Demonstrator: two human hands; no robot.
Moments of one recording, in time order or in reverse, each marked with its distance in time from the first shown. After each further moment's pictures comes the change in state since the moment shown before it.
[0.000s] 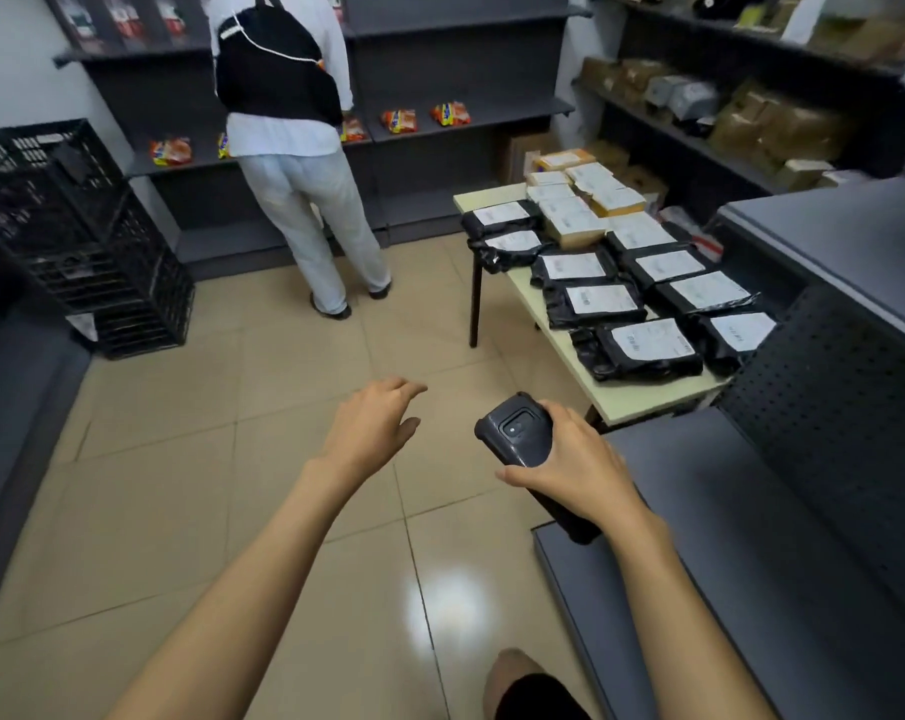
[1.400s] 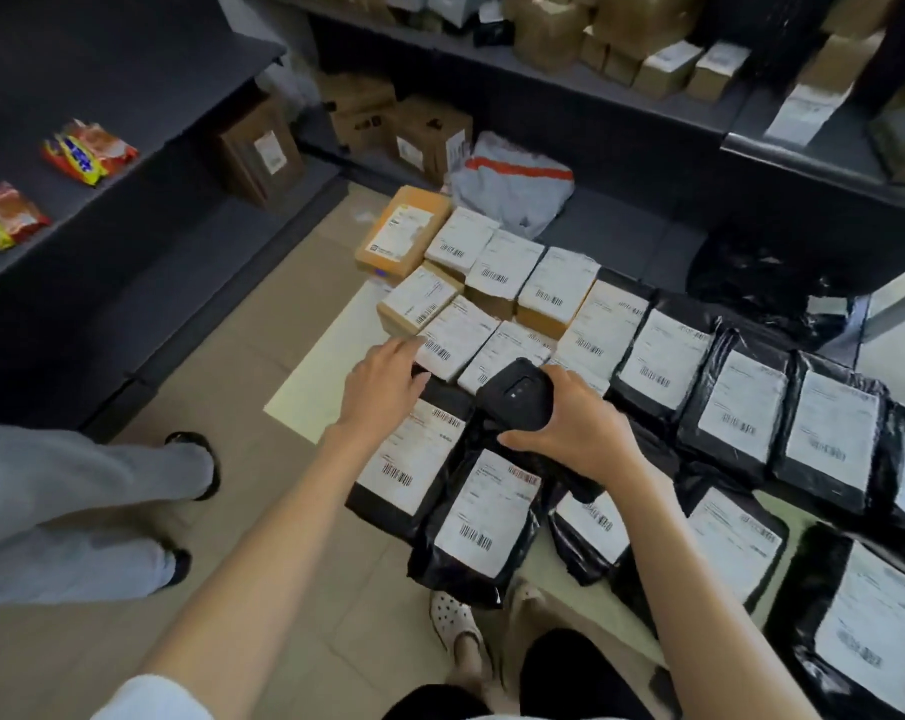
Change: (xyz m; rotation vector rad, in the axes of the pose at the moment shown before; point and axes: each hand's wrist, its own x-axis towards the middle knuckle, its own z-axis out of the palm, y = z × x) left_hand 0.969 -0.073 0.121 -0.092 -0.292 0.520; right_hand 0.809 0.071 -0.136 0.090 0.144 0.656
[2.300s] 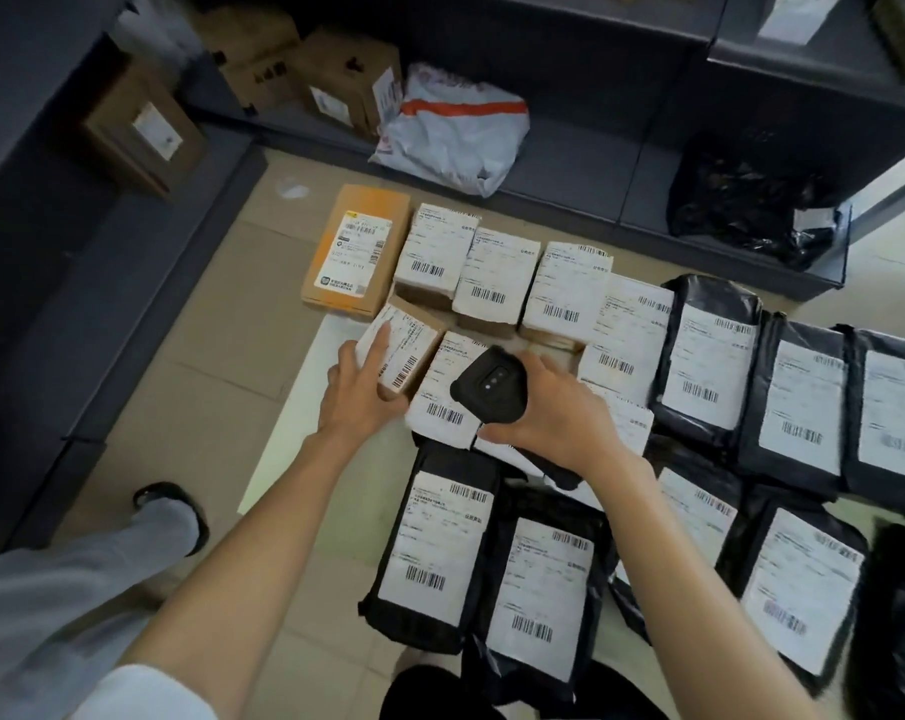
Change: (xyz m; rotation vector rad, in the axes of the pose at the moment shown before) left_hand 0.162 -0.090 0.063 -0.080 -0.262 -0.070; right_hand 0.152 -0.031 0.015 0.036 -0.005 0.146
